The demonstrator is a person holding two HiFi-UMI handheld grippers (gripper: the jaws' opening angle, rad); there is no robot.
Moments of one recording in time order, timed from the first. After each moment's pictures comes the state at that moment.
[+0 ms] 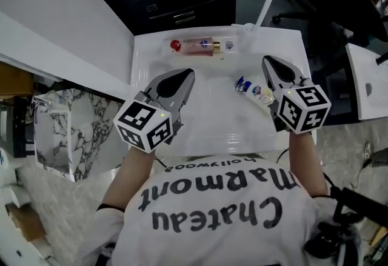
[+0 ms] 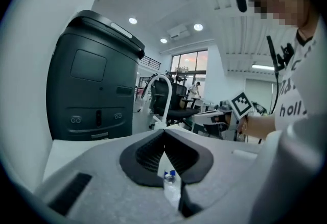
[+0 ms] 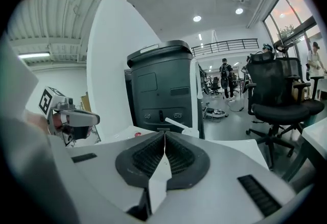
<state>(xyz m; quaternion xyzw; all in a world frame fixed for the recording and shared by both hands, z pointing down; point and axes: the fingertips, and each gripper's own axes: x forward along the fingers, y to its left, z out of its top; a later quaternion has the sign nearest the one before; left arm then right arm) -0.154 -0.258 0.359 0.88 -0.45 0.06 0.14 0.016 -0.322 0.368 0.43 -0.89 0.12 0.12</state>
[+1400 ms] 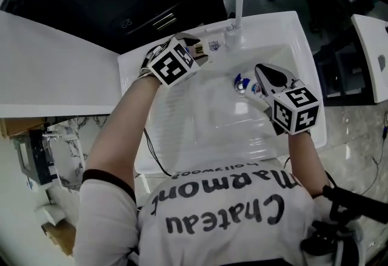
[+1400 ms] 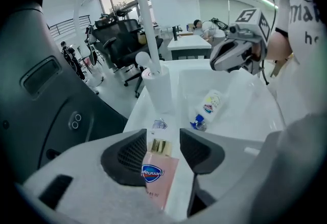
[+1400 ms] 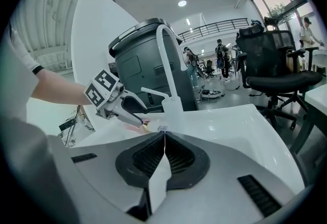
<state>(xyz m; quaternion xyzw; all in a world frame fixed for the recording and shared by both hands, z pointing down) -0.083 -0.412 0.506 0.84 -0.20 0.50 0.01 0.053 -0.349 0.464 0.43 -0.87 0.22 0.14</state>
